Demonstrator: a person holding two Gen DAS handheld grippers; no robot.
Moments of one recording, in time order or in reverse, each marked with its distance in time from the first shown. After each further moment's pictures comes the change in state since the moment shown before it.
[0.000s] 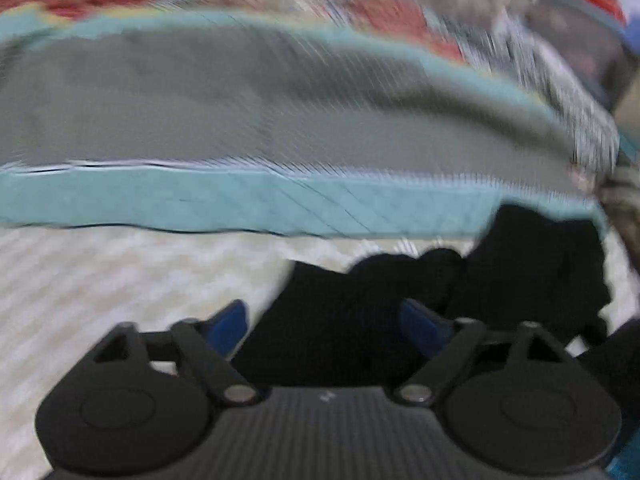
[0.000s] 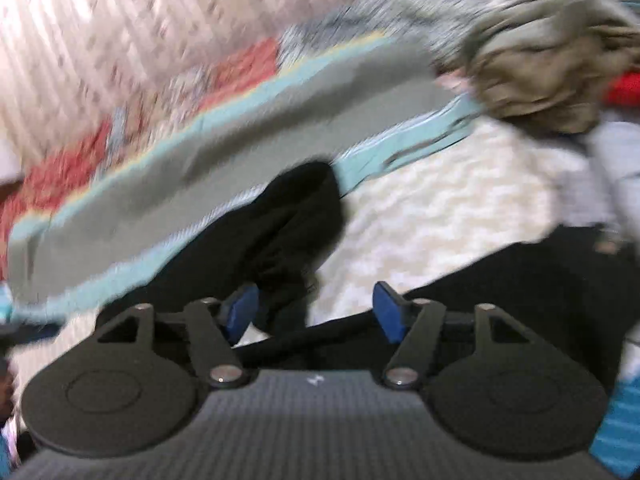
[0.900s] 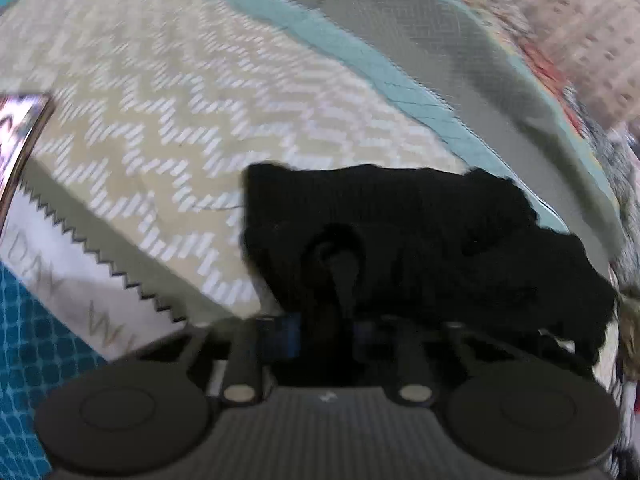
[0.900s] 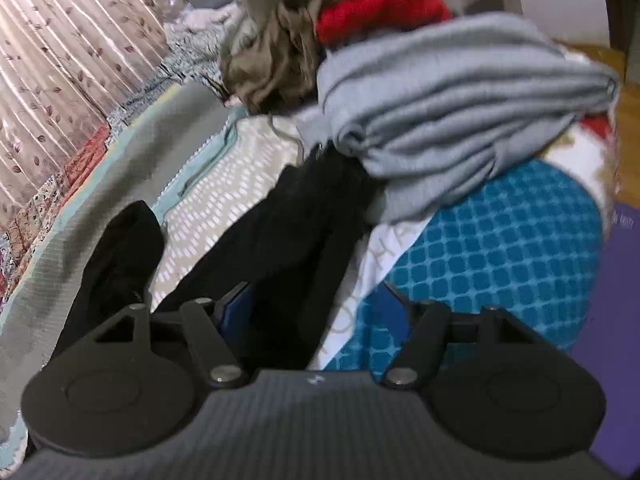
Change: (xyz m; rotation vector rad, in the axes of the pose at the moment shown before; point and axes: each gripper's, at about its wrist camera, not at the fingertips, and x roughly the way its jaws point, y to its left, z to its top) left arm -0.094 0.104 -0.144 -0.556 0.018 0.038; right arm -0.086 -0.103 -0.081 0.455 -0.169 -0.313
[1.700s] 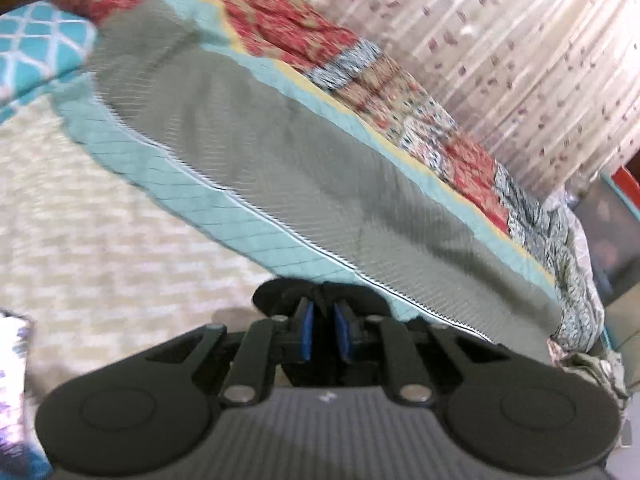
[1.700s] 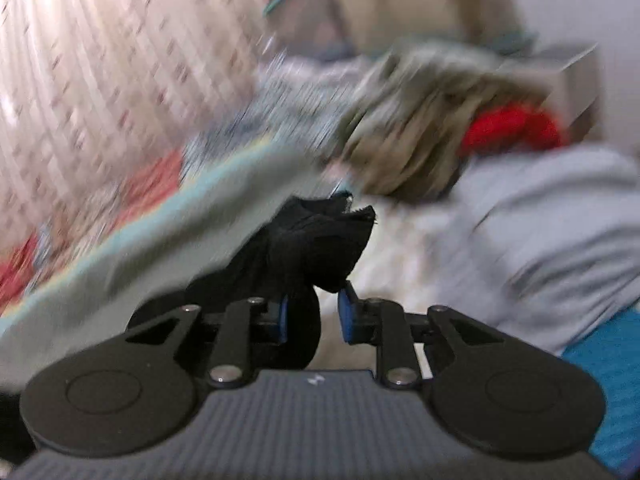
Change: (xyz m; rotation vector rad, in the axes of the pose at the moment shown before) left arm -0.088 -0.061 0.111 0.051 -0.253 -0.115; right arm -0.019 0.073 0.035 -0.204 -0.267 0.114
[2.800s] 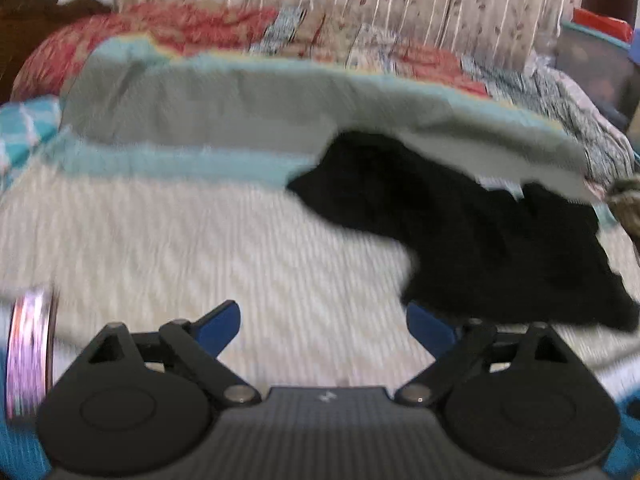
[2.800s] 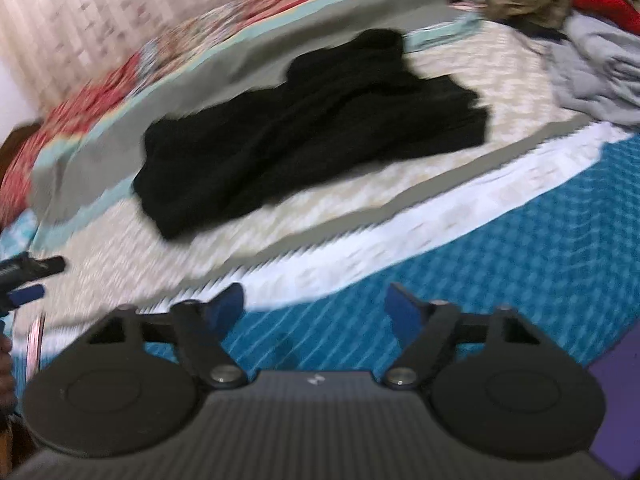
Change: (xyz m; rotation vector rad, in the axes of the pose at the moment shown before) left arm 0.009 -0.057 -0.139 0.453 0.002 0.167; right arm -0.067 0.078 -0.128 -0.164 0.513 0.235
